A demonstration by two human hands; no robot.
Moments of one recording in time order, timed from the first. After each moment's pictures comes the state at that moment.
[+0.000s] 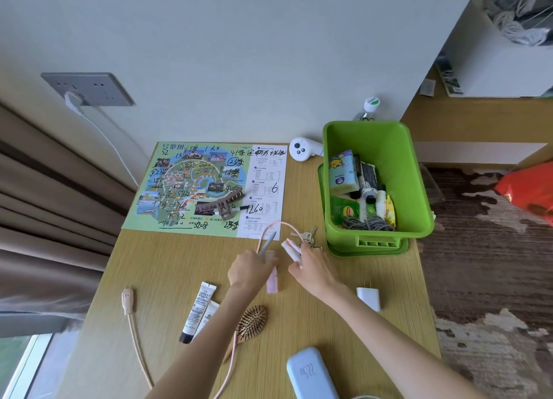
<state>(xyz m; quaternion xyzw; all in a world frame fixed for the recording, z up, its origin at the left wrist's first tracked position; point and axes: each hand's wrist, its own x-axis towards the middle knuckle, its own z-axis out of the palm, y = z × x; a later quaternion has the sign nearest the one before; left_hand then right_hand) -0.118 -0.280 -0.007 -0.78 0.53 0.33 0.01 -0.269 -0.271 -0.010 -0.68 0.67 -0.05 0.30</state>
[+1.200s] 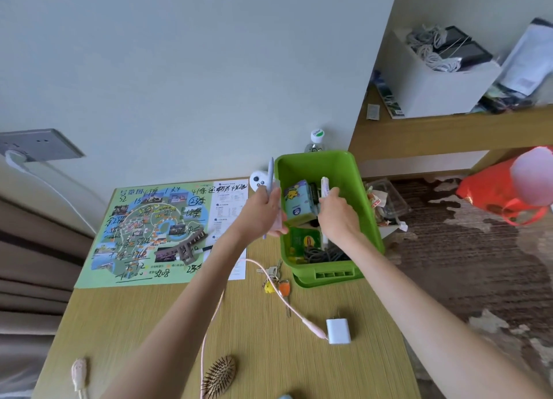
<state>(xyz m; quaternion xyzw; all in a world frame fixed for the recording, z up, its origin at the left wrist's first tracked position) -0.222 -0.403 0.127 -0.57 0.59 0.53 -0.21 -0.388 -0.385 0.079 -0.56 0.79 -0.13 0.21</state>
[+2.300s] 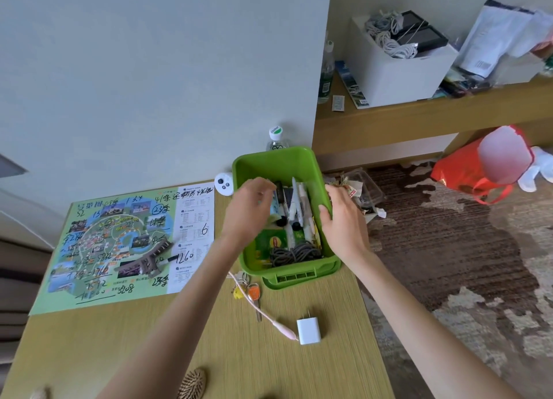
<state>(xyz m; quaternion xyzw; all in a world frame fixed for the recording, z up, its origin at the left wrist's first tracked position) -0.282 -0.409 0.101 -0.55 0.73 0.32 -0.25 -0.464 -0.339 0.065 -0.60 0.74 -0.29 0.09</state>
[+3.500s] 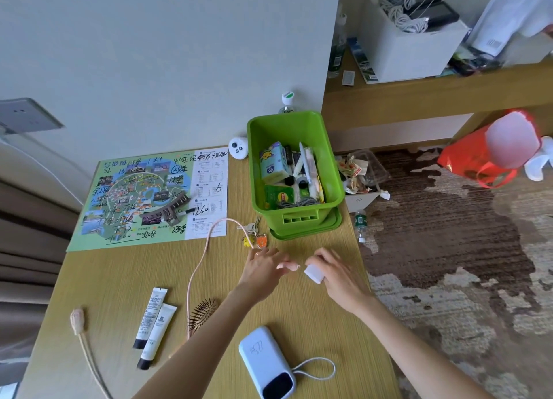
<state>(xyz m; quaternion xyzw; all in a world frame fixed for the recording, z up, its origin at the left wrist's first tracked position) -0.228 -0.237 -0.027 -0.48 0.85 0.22 0.00 -0.430 -0.172 -0.025 -0.74 0.63 -0.10 0.22</state>
